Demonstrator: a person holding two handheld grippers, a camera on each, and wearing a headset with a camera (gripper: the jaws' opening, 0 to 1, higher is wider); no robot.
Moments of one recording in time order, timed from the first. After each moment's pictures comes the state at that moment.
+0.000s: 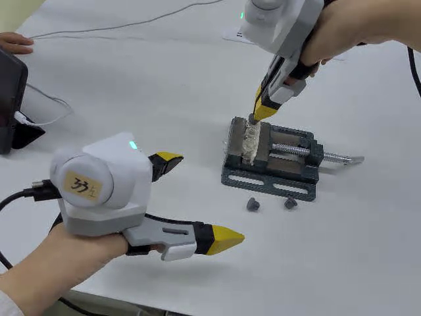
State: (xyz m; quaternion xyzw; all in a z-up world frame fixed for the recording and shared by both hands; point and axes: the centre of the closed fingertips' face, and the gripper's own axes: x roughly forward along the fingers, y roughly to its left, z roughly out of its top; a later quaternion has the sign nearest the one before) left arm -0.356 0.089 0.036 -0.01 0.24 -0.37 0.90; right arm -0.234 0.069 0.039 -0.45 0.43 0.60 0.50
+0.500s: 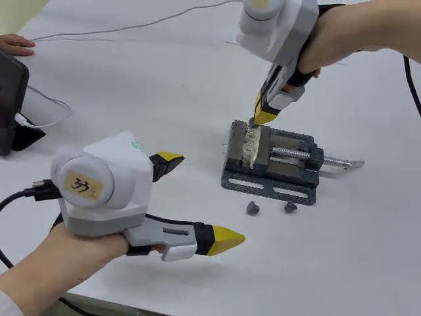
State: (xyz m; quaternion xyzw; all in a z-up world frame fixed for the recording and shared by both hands) left arm -0.353 0.088 0.039 -0.01 0.24 -0.37 0.90; right arm -0.229 0.067 0.036 -0.45 0.44 0.60 0.50
